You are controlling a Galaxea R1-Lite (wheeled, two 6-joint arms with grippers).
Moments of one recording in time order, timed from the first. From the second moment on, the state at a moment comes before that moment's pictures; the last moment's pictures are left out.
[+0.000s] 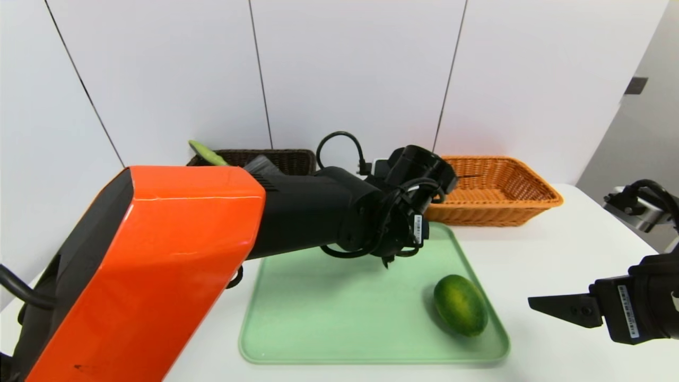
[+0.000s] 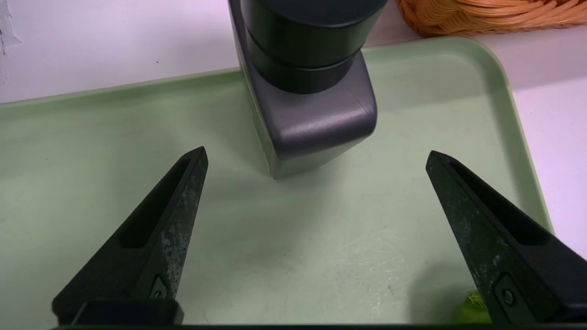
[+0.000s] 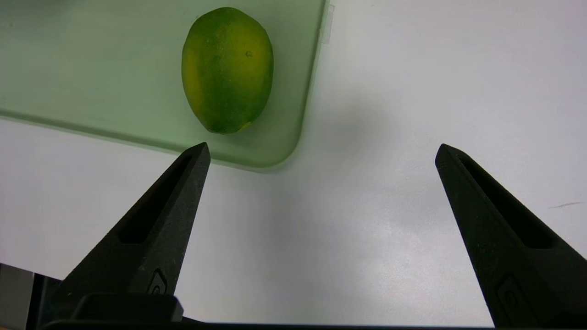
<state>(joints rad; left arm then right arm) -0.90 2.29 -1.96 0.37 0.46 -0.55 0.41 1.22 -0.87 0.48 -0.05 0.23</state>
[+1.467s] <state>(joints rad) -0.89 2.38 -1.95 0.25 0.56 -0.52 0.41 1.25 -0.89 0.48 -0.09 0.19</state>
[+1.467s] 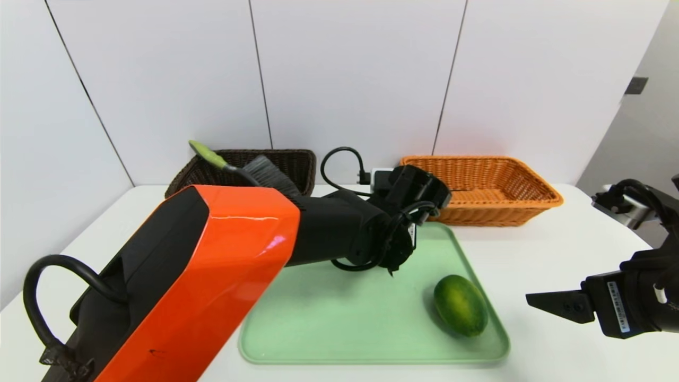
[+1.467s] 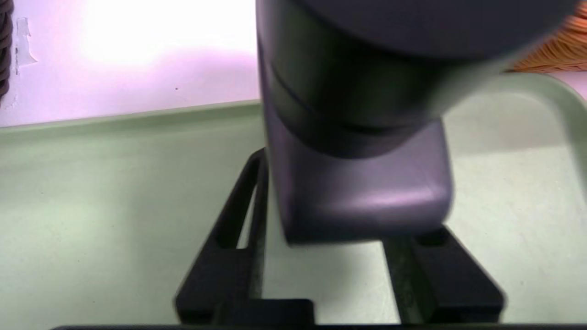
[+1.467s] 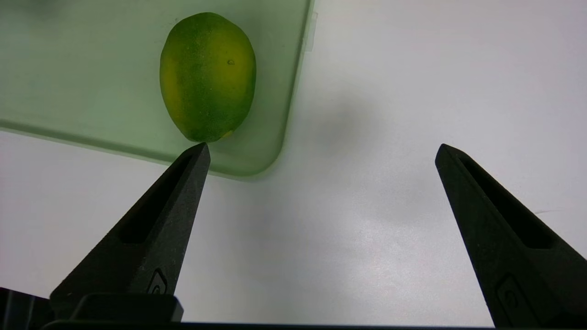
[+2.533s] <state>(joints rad) -0.94 2.12 -1.88 0.26 0.59 -0.36 0.41 1.24 -0.88 0.47 -0.09 0.19</state>
